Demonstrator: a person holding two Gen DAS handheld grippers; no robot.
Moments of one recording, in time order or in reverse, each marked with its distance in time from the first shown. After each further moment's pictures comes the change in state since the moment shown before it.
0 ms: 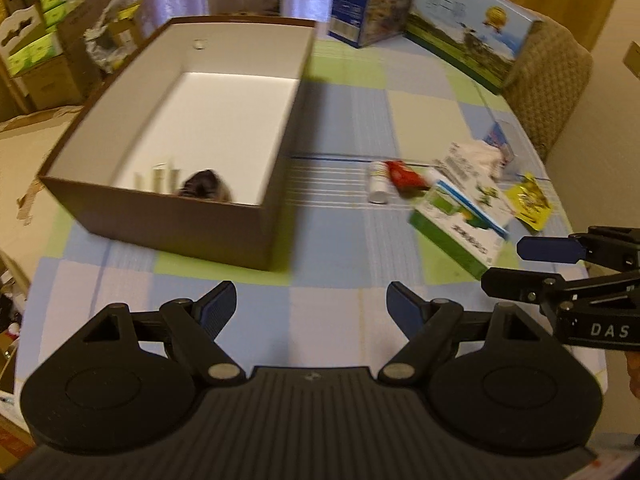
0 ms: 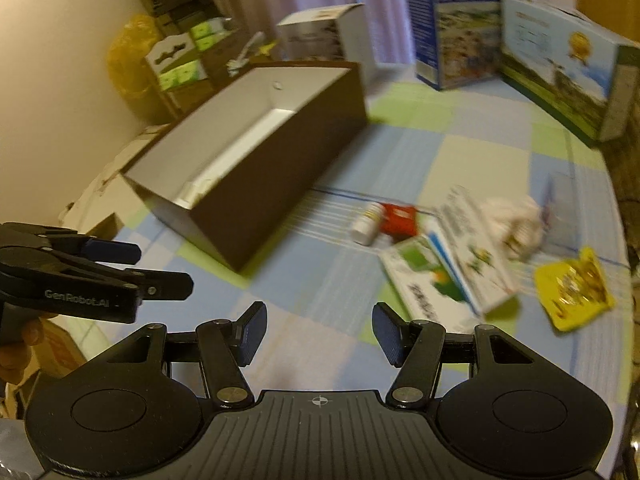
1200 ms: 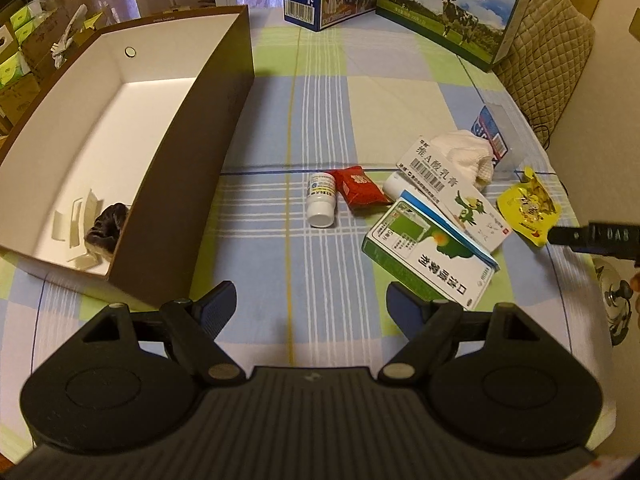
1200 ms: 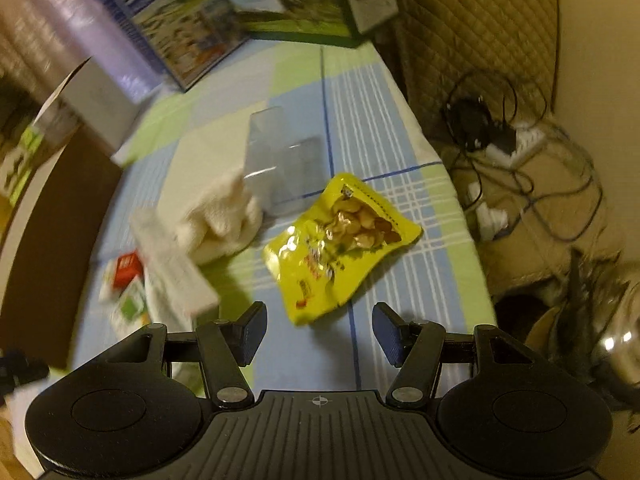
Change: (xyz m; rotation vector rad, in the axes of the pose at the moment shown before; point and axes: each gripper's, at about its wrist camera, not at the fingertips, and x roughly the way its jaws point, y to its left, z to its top) left arm 0.077 -0.072 0.040 0.058 0.038 0.031; right arm 0.008 -0.227 -0.019 0.515 -0.009 -0.211
